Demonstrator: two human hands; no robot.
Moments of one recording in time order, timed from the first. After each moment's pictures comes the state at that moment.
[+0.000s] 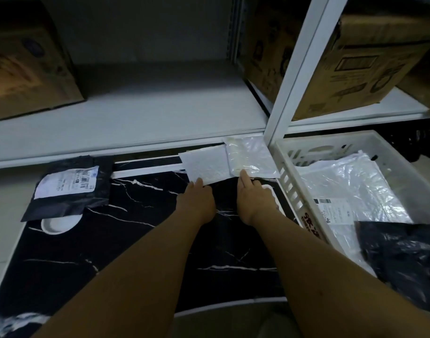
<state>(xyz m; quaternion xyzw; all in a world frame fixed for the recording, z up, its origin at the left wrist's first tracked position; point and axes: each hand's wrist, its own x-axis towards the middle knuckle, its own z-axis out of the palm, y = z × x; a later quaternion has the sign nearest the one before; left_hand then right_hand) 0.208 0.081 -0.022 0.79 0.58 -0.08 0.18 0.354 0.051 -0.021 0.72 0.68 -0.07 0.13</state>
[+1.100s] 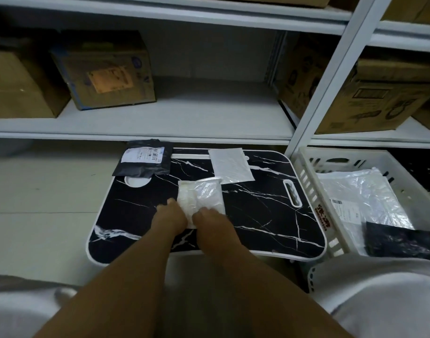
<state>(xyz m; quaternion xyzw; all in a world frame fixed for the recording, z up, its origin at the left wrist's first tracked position) 0.061 -0.053 0.012 0.55 0.78 0.01 0.31 0.181 -0.089 0.005 0.52 0.85 -0.04 -0.07</state>
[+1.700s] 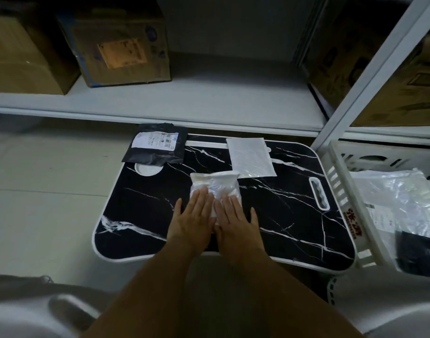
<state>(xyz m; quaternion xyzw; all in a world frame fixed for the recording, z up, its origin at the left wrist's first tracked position) 0.063 -0.066 -0.042 0.79 0.60 -0.10 0.08 0.204 -0.077 -0.047 0.59 0.80 -0.10 0.04</state>
